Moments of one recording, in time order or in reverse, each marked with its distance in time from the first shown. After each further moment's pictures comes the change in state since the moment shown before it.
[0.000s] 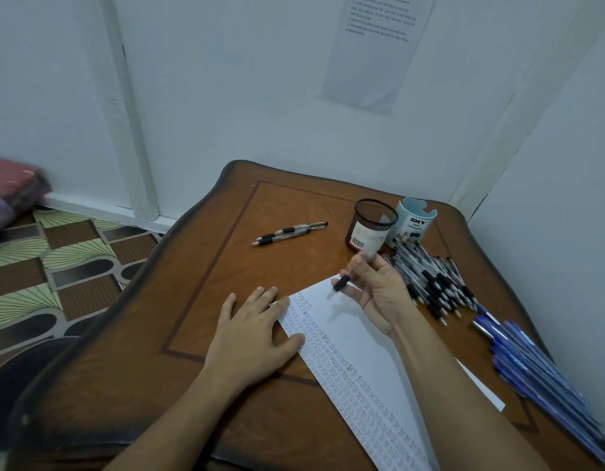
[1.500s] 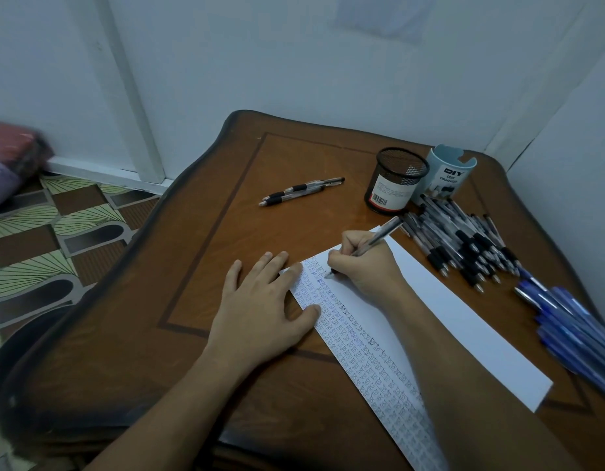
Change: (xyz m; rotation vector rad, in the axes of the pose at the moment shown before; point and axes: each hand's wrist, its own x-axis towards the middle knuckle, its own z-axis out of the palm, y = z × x) left_hand 0.003 0.001 0.005 0.007 0.021 -0.009; right_hand 0.023 0.053 -0.003 -0.753 -0.036 -0.171
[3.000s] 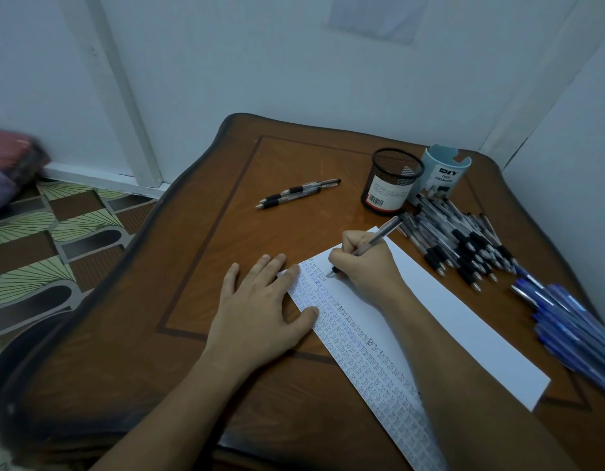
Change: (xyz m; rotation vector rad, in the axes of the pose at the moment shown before) left_hand -0.001 -0.001 0.001 0.007 0.010 0.005; right_hand 0.003 0.006 -0.001 -0.005 0.045 -0.012
